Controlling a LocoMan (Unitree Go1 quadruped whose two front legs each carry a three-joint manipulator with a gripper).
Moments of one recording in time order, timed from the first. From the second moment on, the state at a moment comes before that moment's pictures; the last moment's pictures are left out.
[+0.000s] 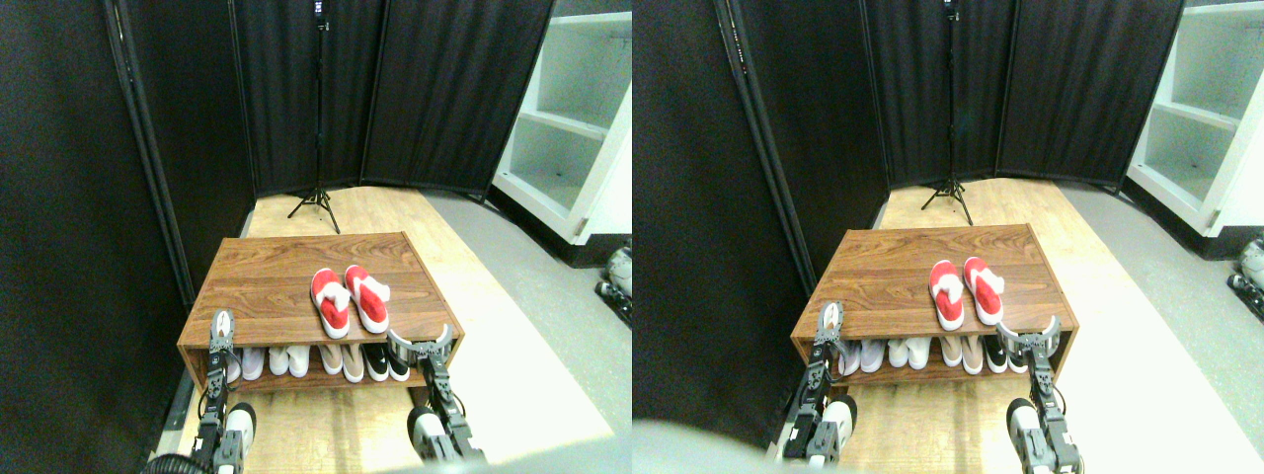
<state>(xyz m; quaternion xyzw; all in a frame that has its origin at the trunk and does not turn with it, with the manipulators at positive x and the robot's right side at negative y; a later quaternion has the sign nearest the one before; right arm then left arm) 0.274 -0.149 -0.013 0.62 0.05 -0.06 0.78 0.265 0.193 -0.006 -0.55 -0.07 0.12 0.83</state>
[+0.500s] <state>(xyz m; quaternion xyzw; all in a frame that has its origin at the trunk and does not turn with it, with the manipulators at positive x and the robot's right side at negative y) 0.291 -0.176 -0.003 0.61 -0.04 -0.10 0.78 0.265 0.194 -0.006 -0.55 -0.08 0.12 0.82</state>
